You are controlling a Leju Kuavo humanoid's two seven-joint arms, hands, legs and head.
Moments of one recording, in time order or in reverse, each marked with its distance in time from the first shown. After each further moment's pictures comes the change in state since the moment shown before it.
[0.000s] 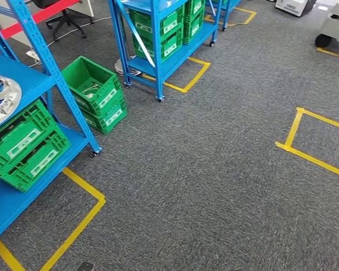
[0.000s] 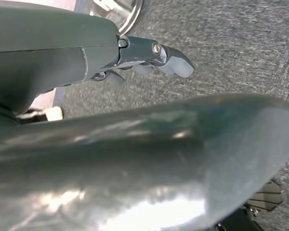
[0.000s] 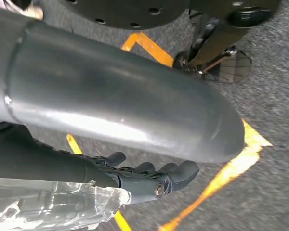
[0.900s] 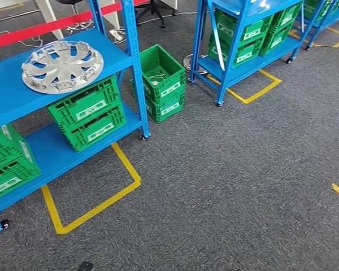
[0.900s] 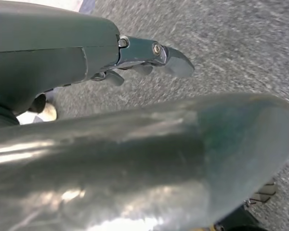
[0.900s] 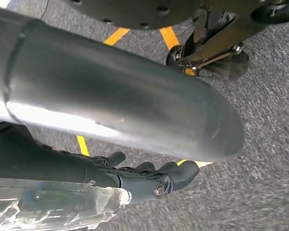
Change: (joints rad) left arm 0.000 -0.003 0.021 0.000 0.000 -0.016 -0.020; right arm 0.002 0.000 -0.002 0.000 0.013 -0.005 0.001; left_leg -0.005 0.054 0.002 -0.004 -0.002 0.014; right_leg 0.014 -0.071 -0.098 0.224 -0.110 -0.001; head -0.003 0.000
